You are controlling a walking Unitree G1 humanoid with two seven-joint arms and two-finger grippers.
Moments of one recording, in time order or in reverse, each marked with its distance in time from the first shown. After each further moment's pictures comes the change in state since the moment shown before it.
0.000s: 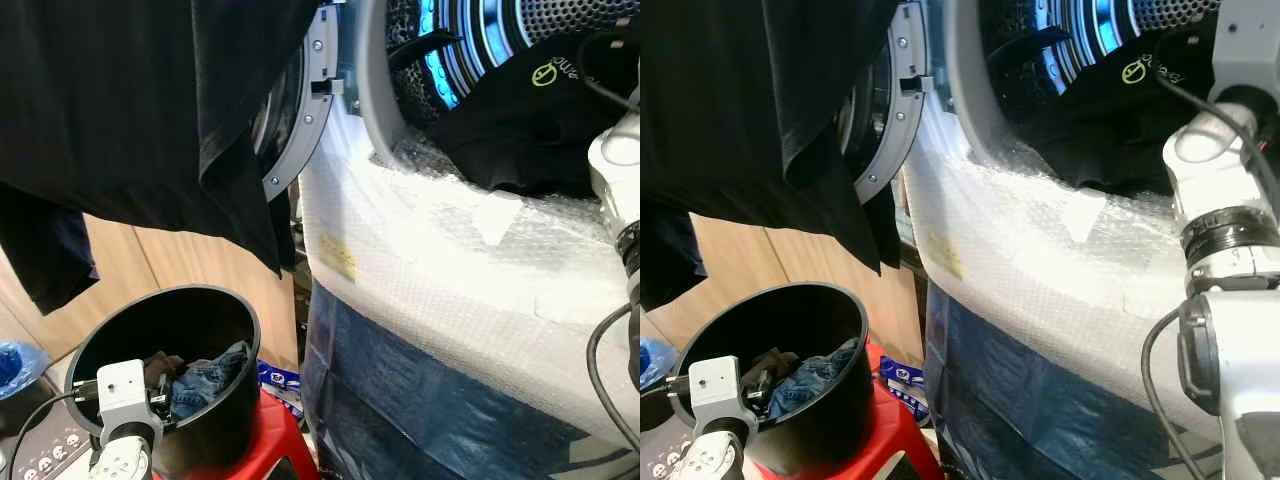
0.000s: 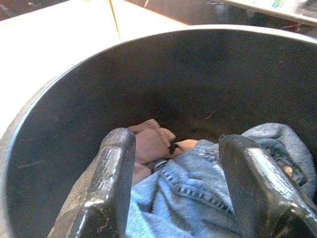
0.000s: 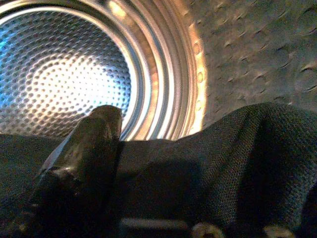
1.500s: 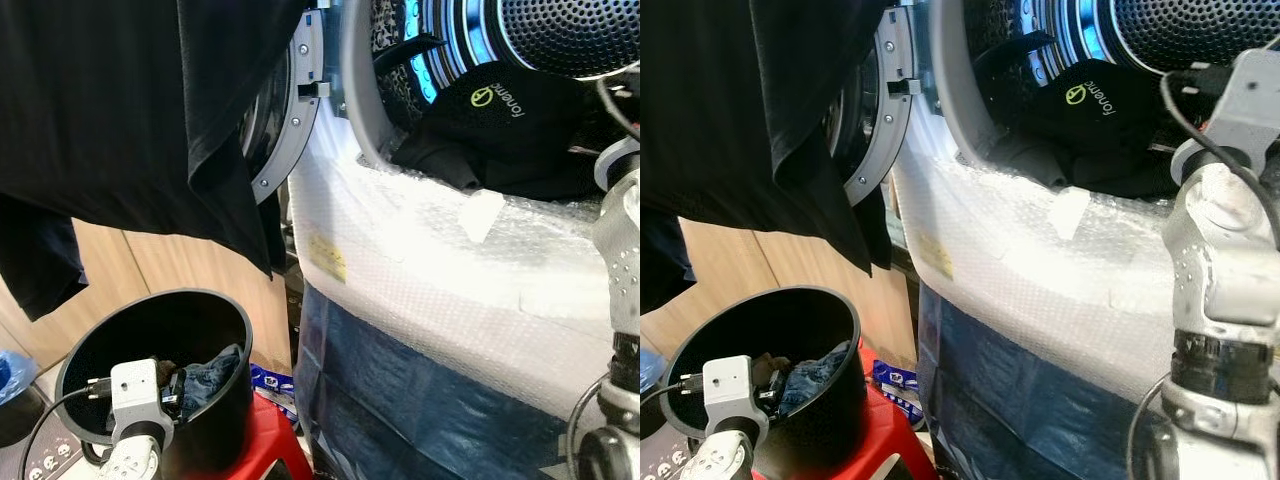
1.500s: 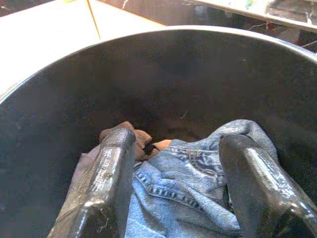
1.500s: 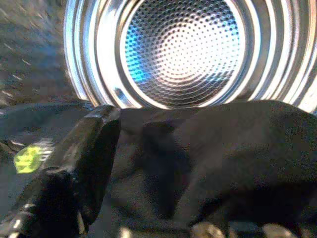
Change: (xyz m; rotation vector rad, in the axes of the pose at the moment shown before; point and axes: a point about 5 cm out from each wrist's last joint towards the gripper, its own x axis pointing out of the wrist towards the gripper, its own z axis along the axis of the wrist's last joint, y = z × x) left arm -0.001 -0.012 -0.002 0.009 0.009 -0.053; right arm -0.083 -0.019 0.013 0.558 0.183 0.434
